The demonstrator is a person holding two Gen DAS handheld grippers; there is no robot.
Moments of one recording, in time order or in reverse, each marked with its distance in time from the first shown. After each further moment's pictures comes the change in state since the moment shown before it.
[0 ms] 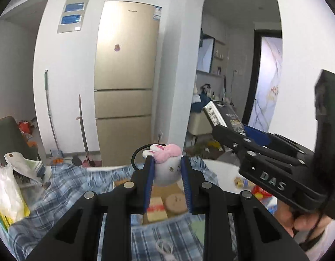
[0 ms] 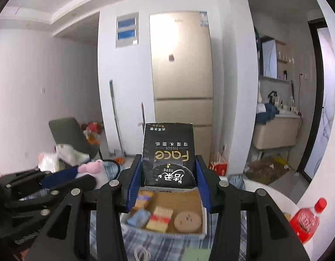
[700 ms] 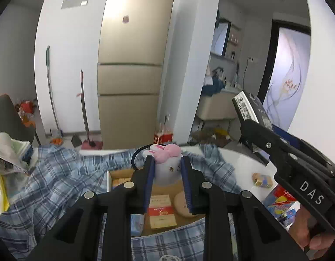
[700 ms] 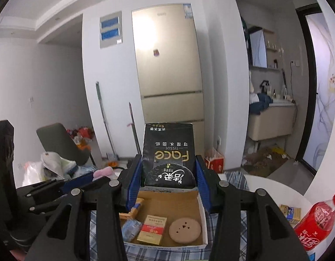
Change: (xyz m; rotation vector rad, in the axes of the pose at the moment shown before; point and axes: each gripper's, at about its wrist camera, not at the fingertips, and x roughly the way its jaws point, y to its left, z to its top) left arm 0.117 0.027 -0.031 -0.068 0.148 0.035; right arm 0.064 -0.026 -0.026 0.073 0.030 -0.066
